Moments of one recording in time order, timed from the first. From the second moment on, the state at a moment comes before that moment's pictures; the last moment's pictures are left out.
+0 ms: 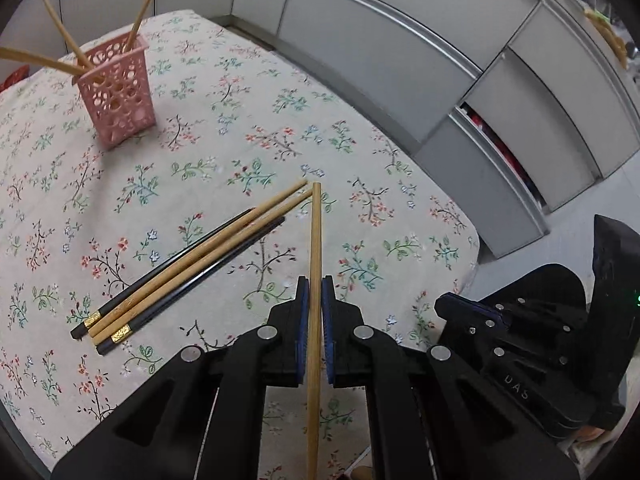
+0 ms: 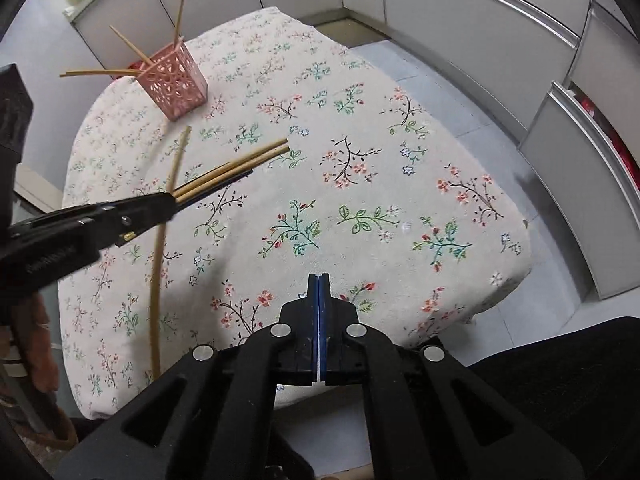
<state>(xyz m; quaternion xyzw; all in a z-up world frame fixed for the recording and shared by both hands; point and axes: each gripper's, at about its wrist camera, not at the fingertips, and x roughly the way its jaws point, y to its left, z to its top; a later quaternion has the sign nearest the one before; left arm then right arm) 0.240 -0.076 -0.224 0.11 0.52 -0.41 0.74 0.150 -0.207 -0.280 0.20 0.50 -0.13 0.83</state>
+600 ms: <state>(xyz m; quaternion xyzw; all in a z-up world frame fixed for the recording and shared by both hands) 0.240 -0.012 -0.163 0.06 0.45 -0.39 0.80 0.273 -0.233 -0.307 0.46 0.56 -0.12 0.68</state>
